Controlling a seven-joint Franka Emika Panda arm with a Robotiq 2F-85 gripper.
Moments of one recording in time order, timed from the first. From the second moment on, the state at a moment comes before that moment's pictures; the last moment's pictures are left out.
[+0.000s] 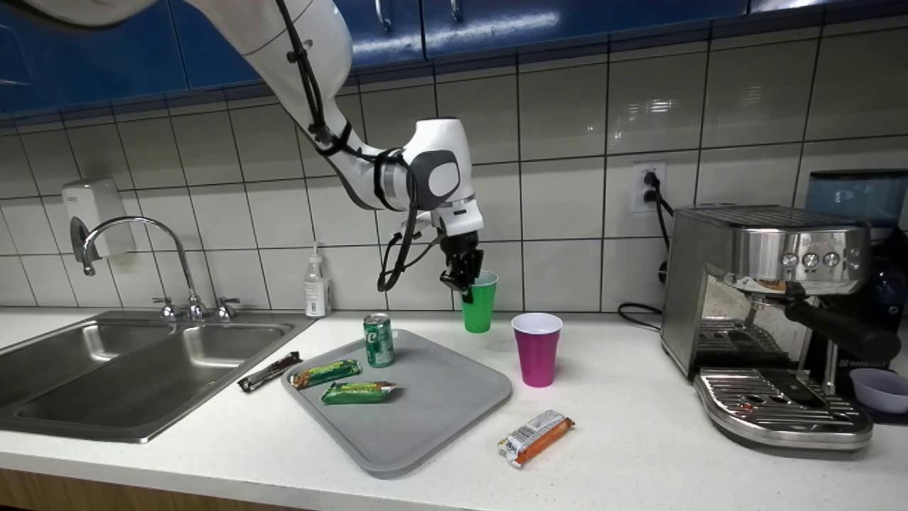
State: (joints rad) arm -0.08 0.58 -0.21 -1.76 0.21 2.56 1.47
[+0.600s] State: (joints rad) arm -0.08 0.45 -0.18 -1.95 0.21 2.57 1.34
